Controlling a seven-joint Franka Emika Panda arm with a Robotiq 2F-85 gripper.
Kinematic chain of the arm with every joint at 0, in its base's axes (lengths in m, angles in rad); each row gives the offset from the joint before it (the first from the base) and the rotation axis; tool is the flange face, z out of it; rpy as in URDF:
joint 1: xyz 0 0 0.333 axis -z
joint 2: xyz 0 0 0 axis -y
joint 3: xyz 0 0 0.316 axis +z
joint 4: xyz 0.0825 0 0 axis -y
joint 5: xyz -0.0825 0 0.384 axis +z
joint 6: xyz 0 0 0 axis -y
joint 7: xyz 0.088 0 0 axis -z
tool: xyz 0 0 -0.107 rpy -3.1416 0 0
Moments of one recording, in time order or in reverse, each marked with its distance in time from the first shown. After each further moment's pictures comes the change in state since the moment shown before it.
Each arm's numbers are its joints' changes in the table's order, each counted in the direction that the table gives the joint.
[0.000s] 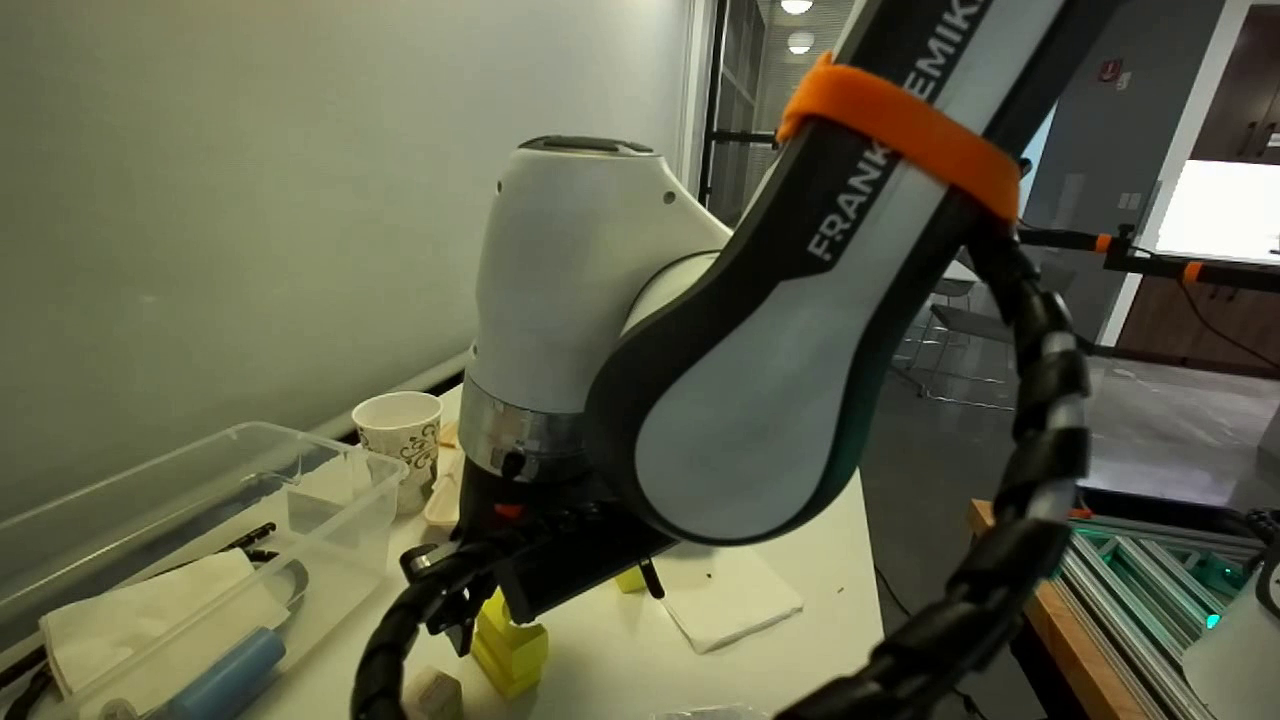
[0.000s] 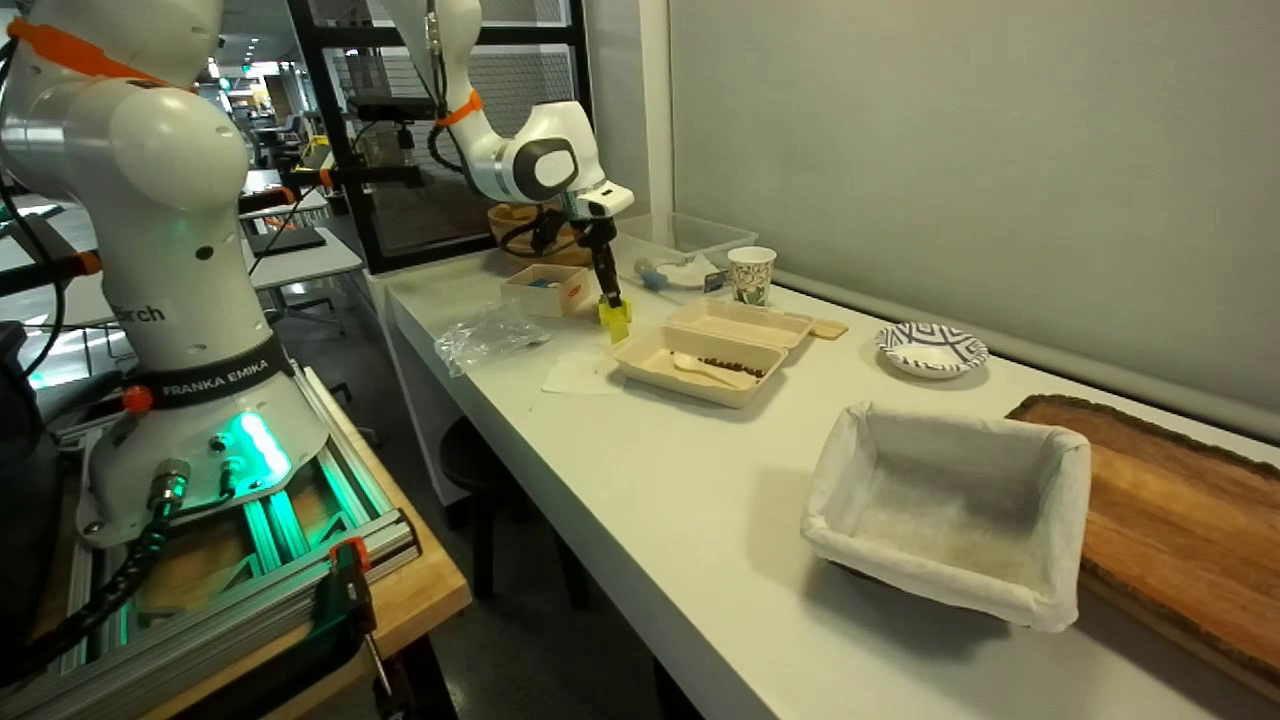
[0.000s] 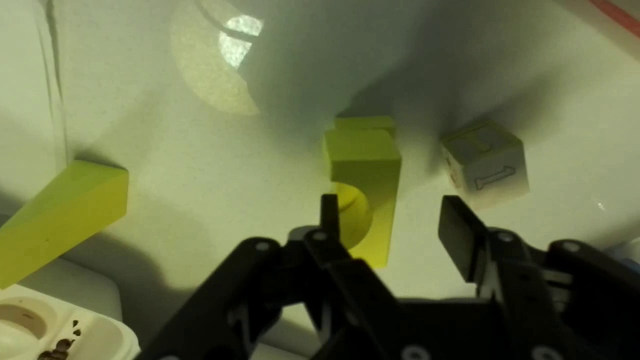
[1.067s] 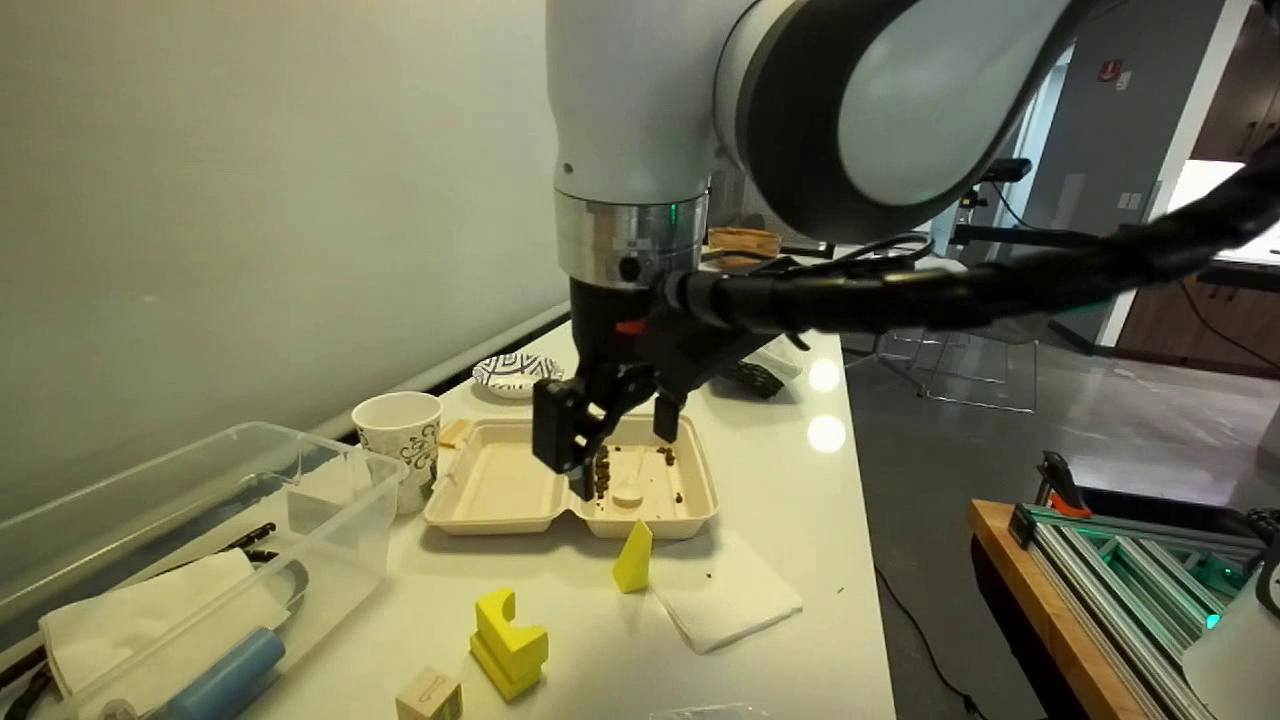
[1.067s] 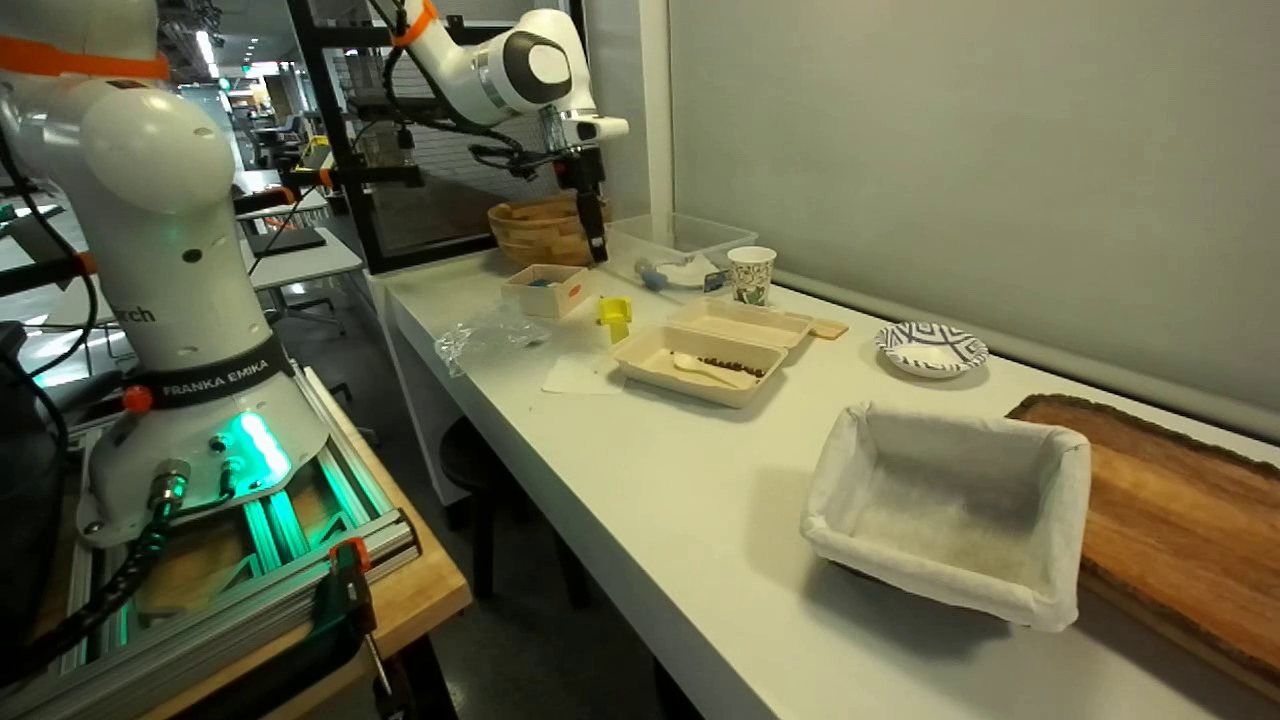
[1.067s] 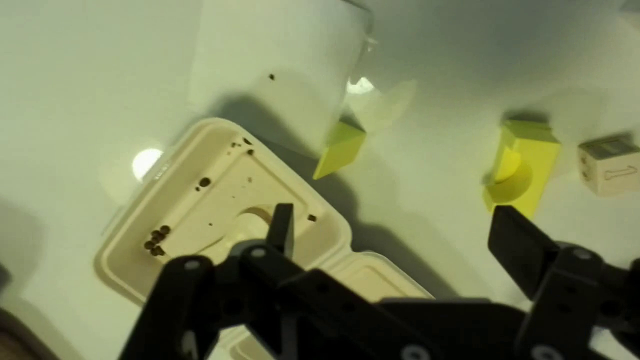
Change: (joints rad) arm 0.142 0.389 0.036 -0.128 -0.403 -0.470 0.101
